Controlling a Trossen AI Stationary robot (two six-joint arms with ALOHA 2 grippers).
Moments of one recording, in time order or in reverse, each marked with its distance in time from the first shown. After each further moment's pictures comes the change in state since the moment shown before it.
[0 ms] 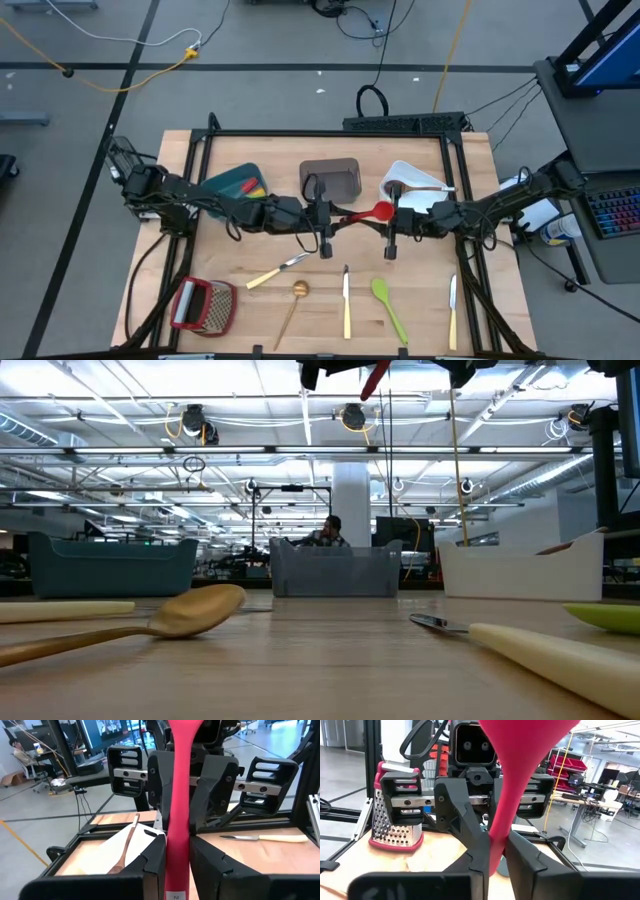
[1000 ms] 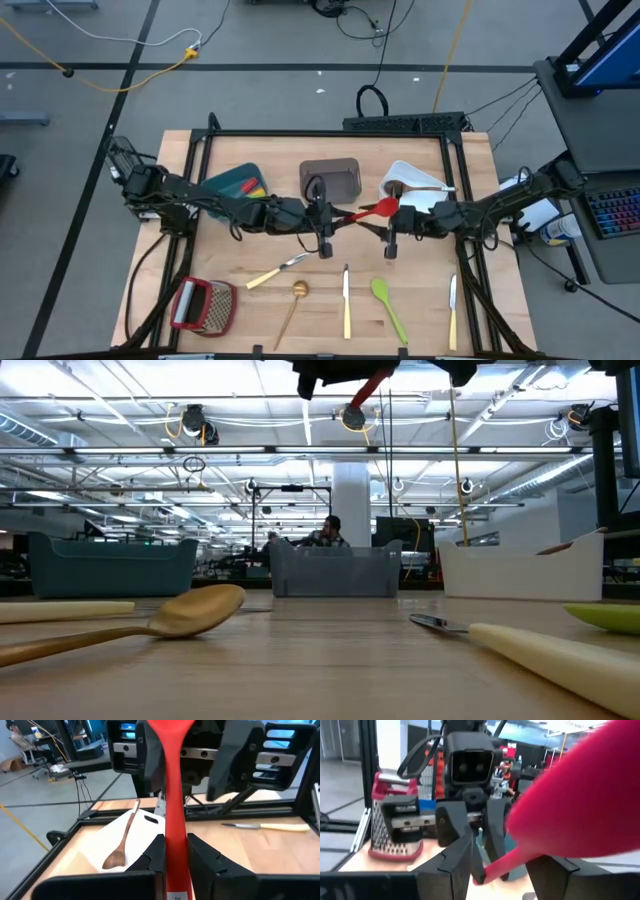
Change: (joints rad) left arm -0.001 0.001 -0.002 -0.060 -0.012 -0.035; right arm 0.002 -0.001 0.002 0.017 0.025 0.038
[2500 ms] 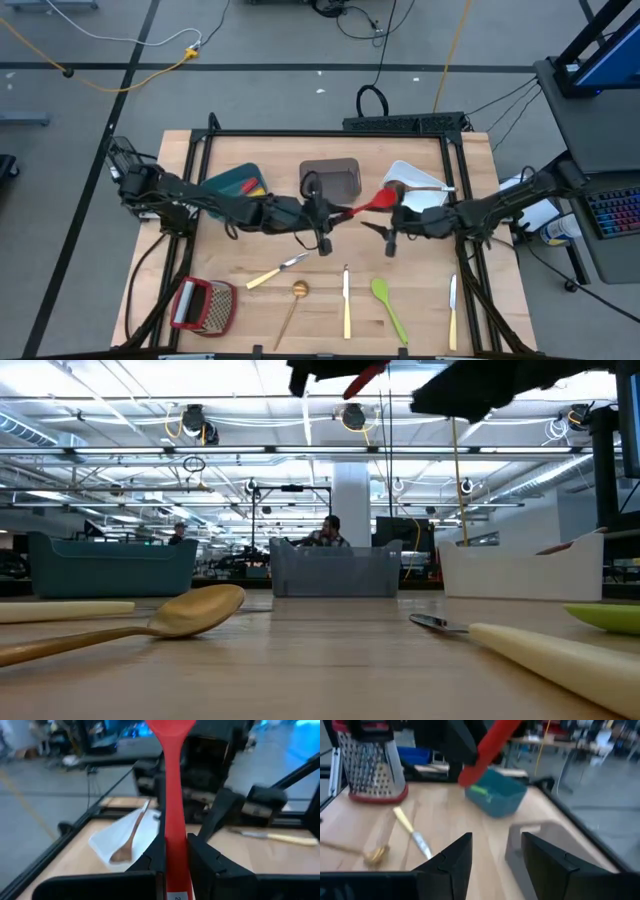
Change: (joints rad) left arm -0.003 -0.031 0.002 -0.029 -0.061 -0.070; right arm -0.001 -0.048 -0.001 -0.379 0.082 0.165
